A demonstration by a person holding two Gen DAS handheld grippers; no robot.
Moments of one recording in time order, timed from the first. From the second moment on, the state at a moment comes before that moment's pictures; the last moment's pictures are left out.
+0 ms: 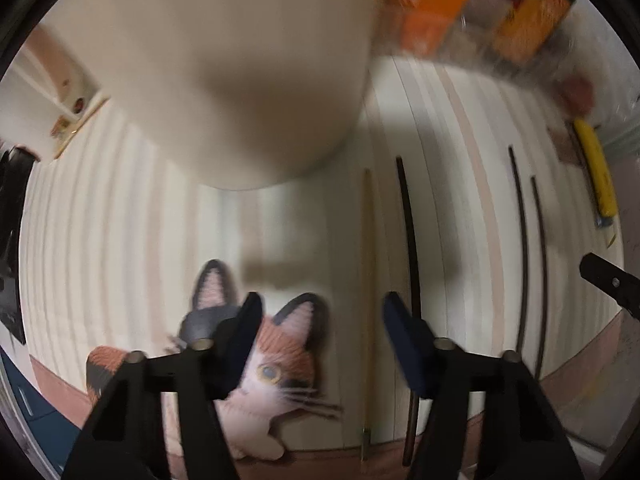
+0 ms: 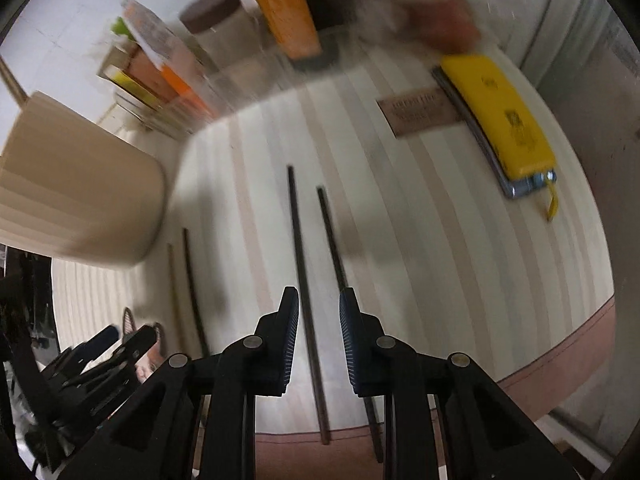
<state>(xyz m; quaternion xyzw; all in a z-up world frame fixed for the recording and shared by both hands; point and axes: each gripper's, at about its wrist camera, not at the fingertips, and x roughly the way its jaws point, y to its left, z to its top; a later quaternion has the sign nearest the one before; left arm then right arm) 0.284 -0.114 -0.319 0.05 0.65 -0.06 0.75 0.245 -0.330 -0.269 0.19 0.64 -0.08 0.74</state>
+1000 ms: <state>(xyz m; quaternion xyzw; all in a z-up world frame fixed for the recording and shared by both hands) 0.242 -0.018 -0.317 -0.03 0.67 -0.05 0.74 0.221 -0.244 -0.324 0.09 0.71 -0.03 0.69</state>
